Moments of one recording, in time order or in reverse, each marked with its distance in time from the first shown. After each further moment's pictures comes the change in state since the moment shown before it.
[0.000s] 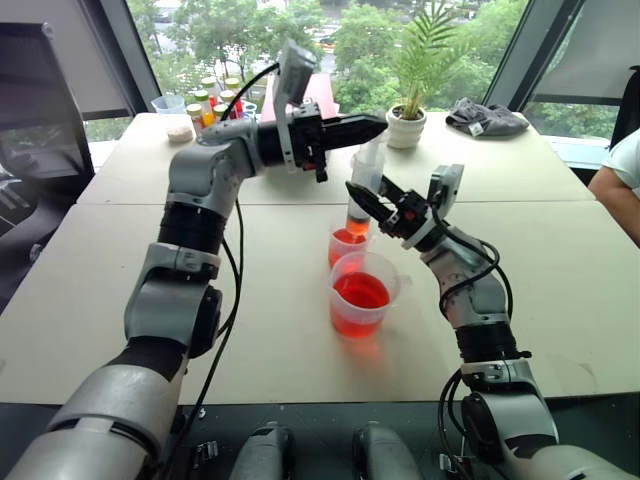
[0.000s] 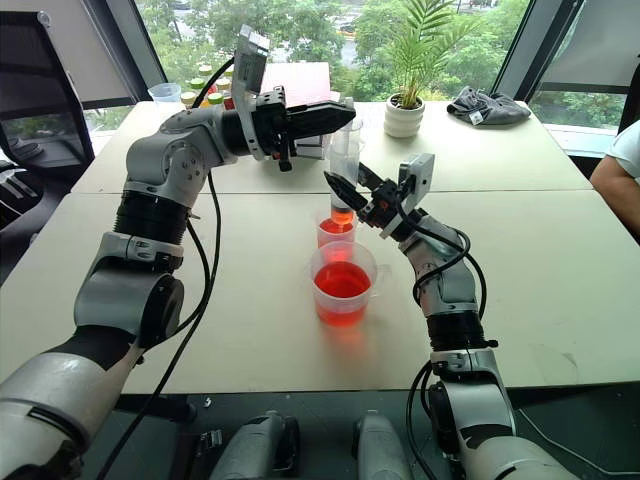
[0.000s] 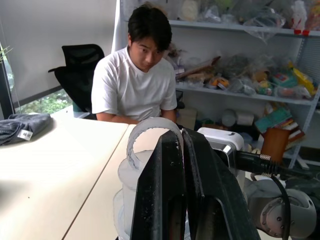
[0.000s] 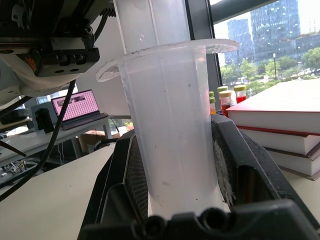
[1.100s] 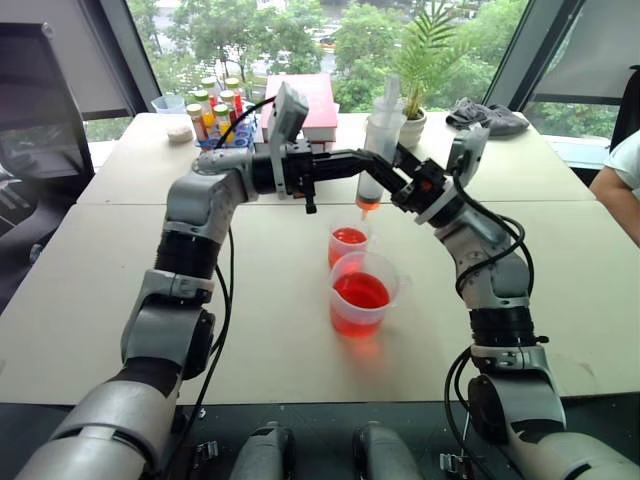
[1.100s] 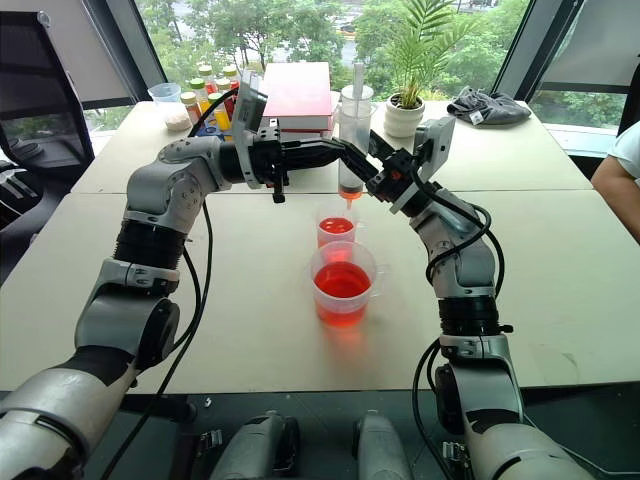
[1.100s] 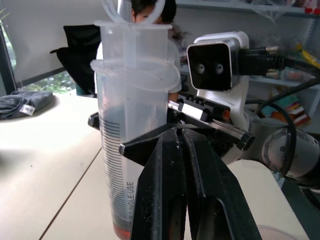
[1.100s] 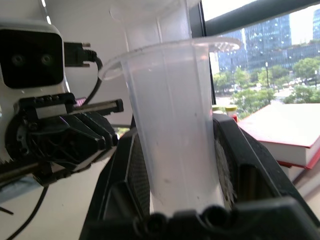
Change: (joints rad) left arm 0.146 0.023 -0.029 -0.135 0.050 0.010 -0.008; right arm -0.080 -0.048 -0.043 -0.100 0.028 0.136 -0.060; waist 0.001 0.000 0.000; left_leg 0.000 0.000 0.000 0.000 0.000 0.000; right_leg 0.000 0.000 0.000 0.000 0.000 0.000
